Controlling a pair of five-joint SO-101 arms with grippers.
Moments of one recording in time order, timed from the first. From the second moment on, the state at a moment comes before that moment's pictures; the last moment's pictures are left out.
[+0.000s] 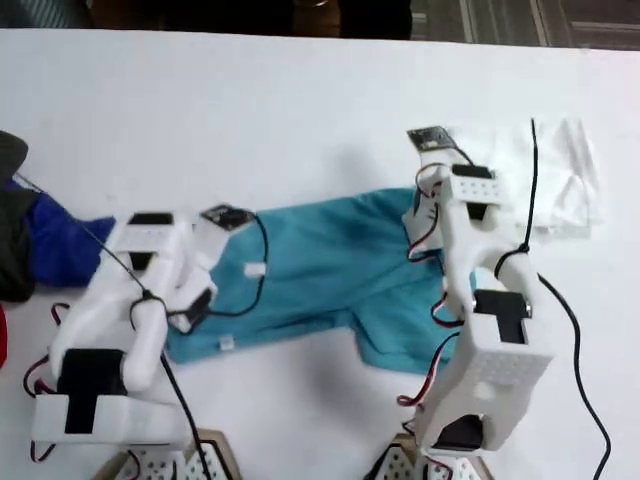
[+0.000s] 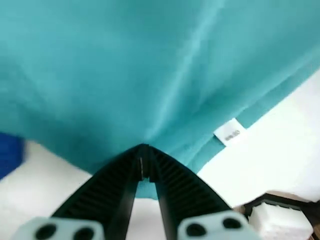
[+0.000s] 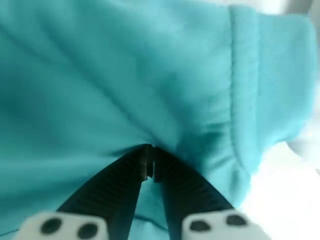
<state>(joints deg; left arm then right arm) -7.8 -3.3 39.5 75.6 -31.9 1.1 20.4 8.6 64.6 19.6</state>
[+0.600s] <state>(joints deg) -19.9 -2.4 14.4 91.4 -33.4 0.9 -3.9 7.2 79.1 19.6</state>
